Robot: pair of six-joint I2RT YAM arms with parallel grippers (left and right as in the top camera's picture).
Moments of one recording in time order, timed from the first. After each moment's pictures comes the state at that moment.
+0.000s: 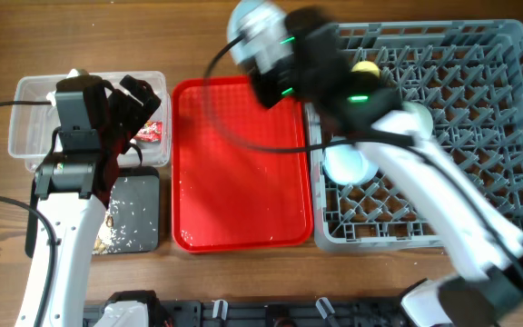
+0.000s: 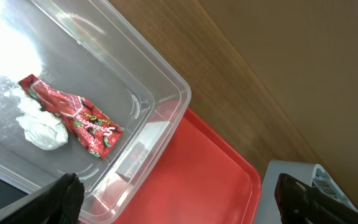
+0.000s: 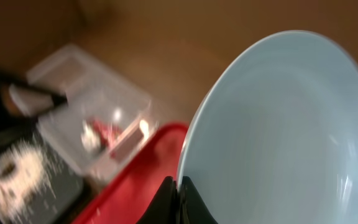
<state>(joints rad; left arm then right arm) 0.02 1.22 1.04 -0.55 0.01 -0.81 0.54 1.63 1.66 -0.58 -0.22 0.02</state>
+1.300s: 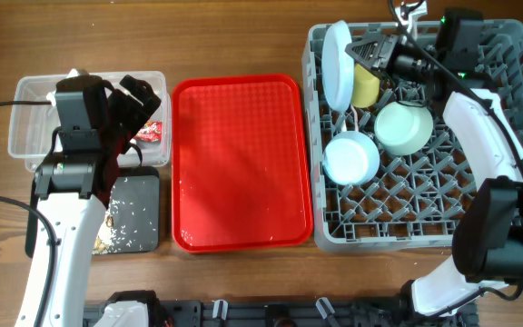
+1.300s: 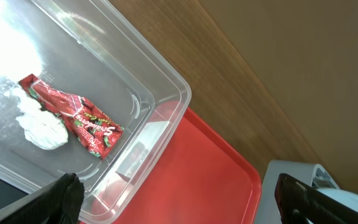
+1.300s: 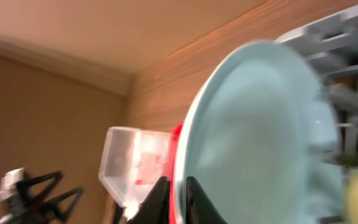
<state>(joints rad) 0.02 1.22 1.04 -0.55 0.01 -0.81 -0.07 1.80 1.34 -0.20 -0.92 0.52</state>
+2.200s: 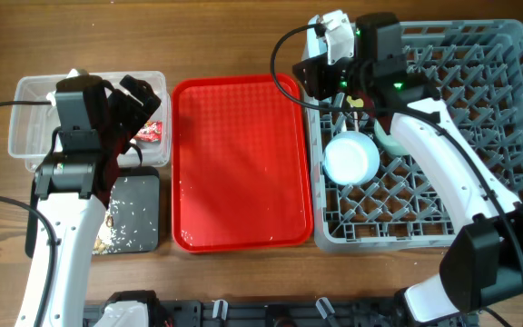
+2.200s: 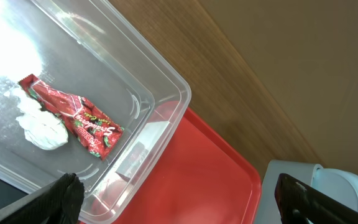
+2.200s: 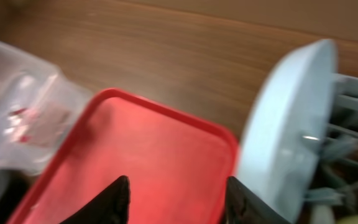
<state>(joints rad) 0.02 1.22 1.04 -0.55 0.01 -0.81 0.28 1.70 1.37 -0.38 -0.34 0.02</state>
